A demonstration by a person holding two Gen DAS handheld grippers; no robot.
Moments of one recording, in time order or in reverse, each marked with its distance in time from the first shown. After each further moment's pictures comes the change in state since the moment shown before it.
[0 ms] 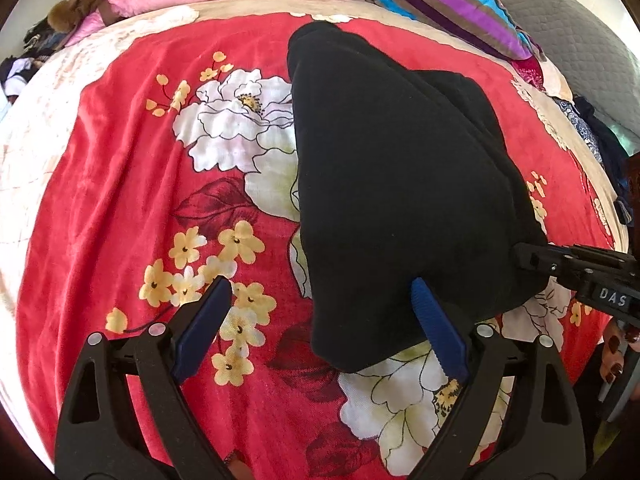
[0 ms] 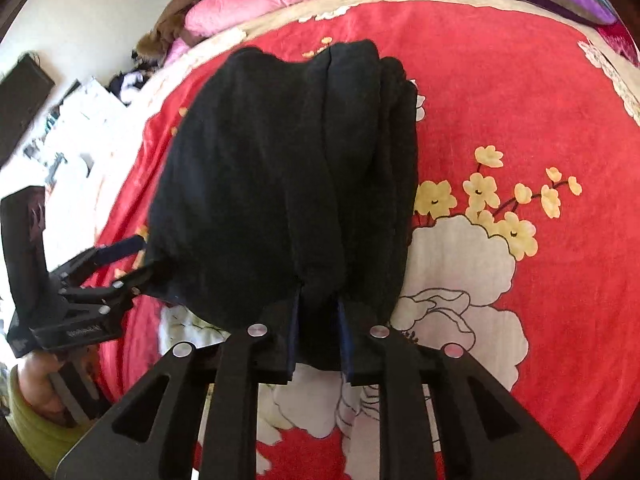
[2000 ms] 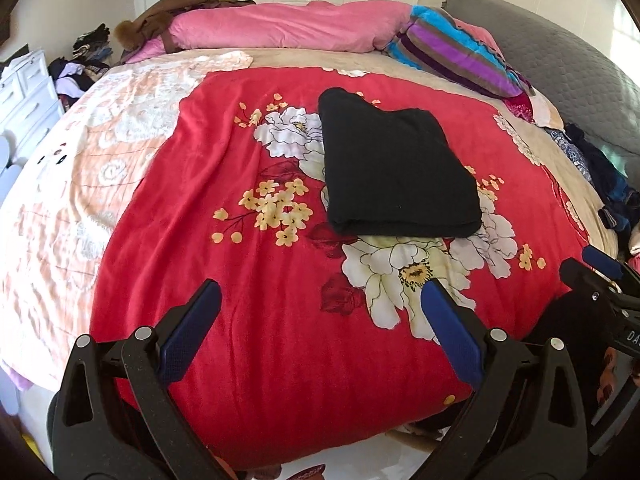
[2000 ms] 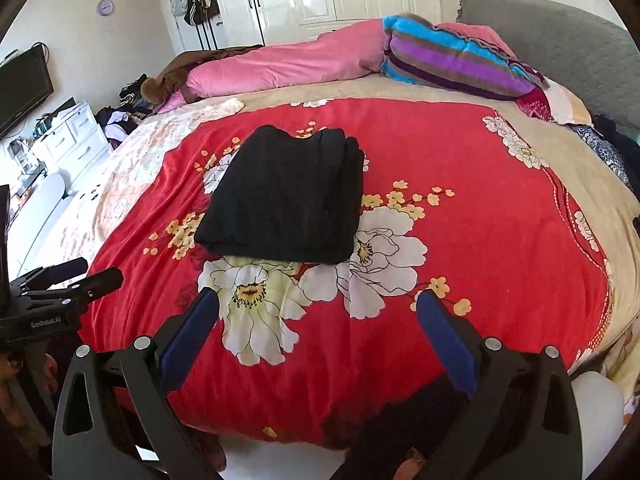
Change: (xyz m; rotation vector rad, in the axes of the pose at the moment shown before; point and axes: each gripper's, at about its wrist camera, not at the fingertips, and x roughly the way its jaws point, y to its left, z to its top) left arm -0.139 -0.009 -0.100 -0.065 -0.174 0.083; right arm -0.126 0.068 -0.121 -0.078 -0.317 -0.246
